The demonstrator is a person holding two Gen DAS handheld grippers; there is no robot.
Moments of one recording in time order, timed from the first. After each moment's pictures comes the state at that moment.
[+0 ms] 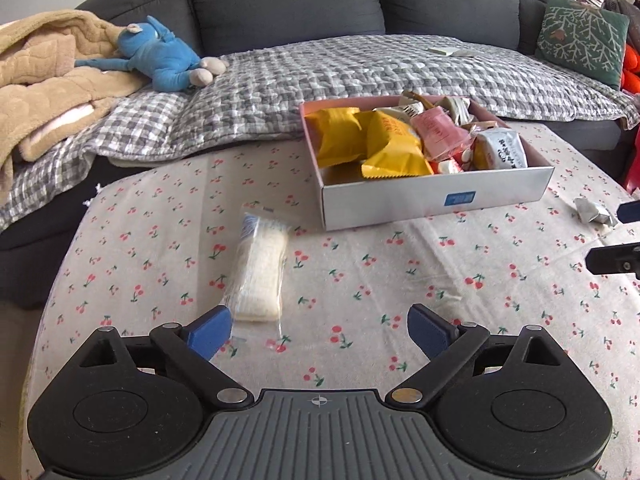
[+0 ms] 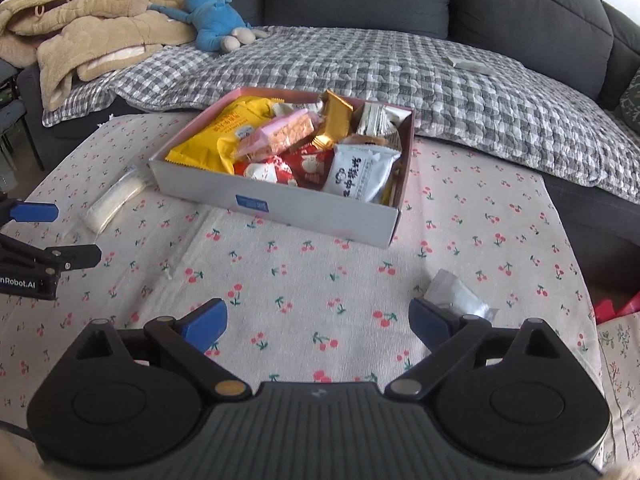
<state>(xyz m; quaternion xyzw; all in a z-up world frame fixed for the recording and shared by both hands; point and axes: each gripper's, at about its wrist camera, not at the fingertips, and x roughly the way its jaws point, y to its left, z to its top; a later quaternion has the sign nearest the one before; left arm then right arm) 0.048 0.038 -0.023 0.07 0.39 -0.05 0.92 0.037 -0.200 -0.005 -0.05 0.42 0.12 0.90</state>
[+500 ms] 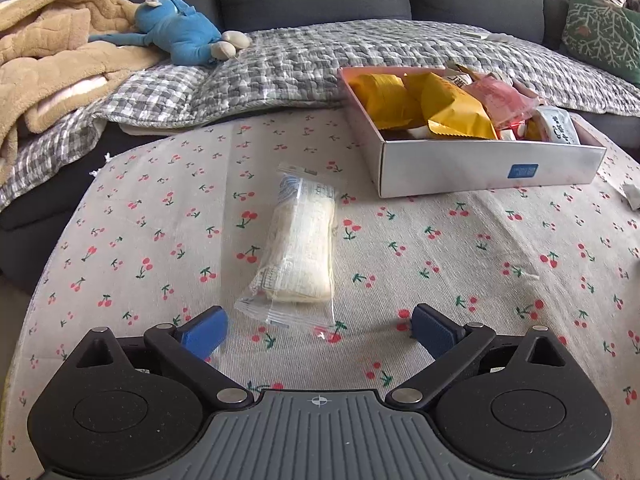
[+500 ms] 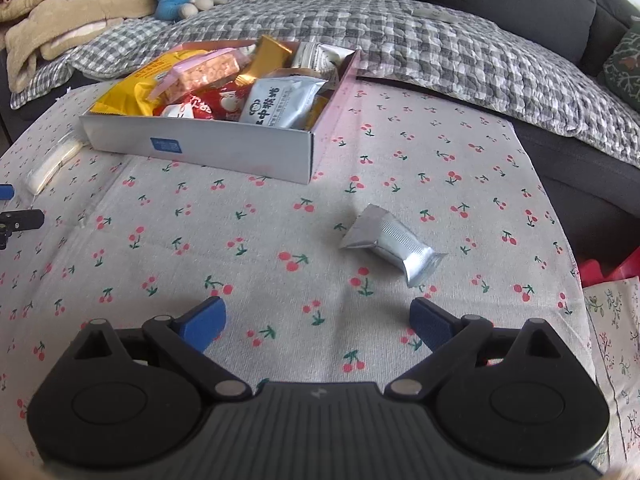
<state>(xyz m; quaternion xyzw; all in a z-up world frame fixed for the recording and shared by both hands) 0.072 0.070 -0.061 0.06 0.39 -0.03 0.92 0.049 -0.245 -0.039 -0.05 0.44 0.09 0.89</state>
